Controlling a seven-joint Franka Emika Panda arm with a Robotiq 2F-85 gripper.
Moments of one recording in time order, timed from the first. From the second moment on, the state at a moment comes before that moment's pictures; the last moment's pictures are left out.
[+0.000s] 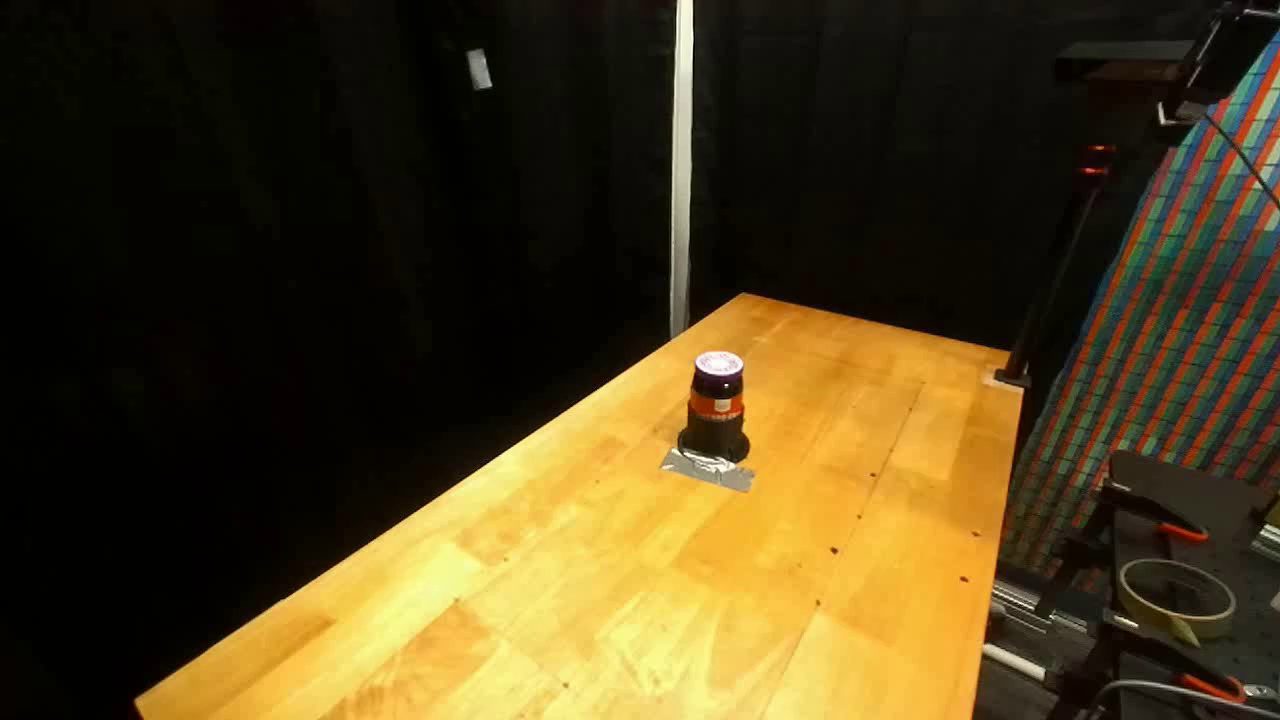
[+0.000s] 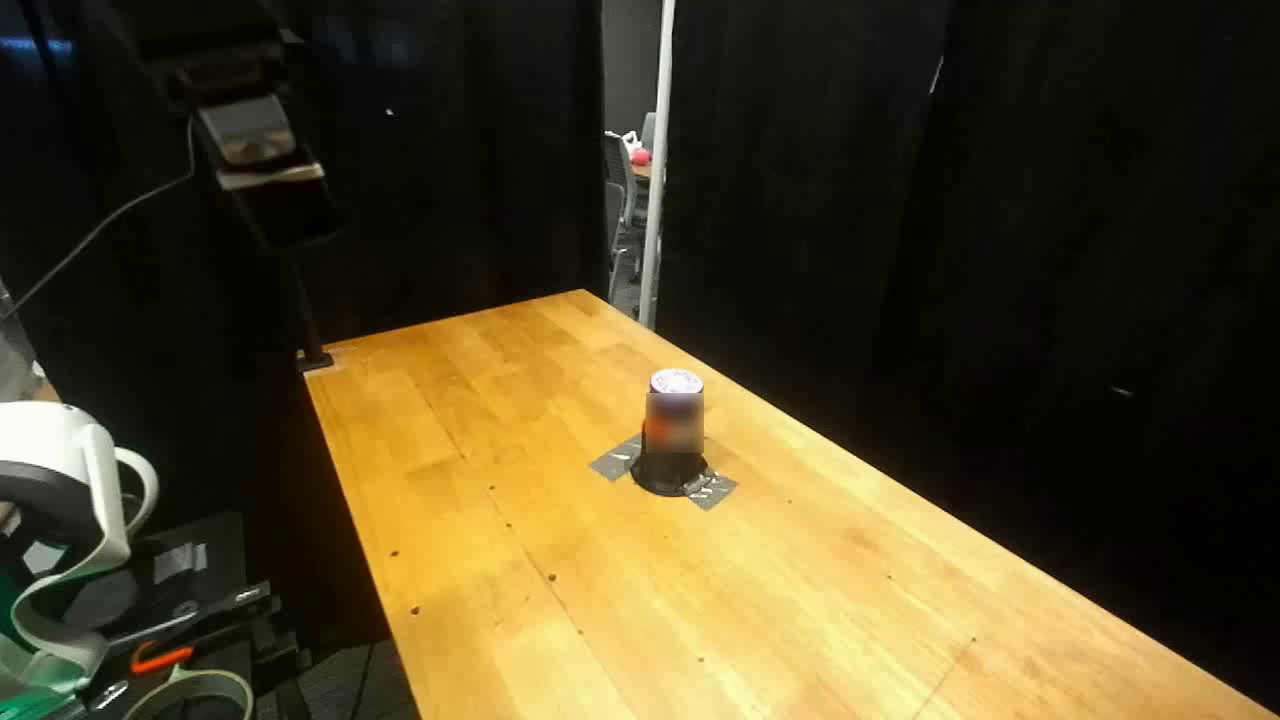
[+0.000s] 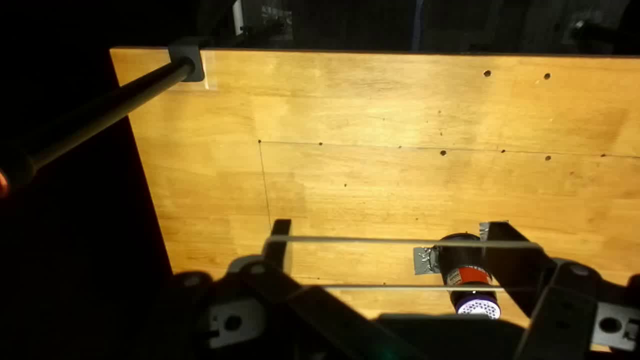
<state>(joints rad) -0.09 -0.95 -0.13 -2.59 -0.19 1.89 -0.21</state>
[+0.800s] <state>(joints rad) -0.02 -0.85 -0.08 -2.54 -0.17 1.89 -0.20</state>
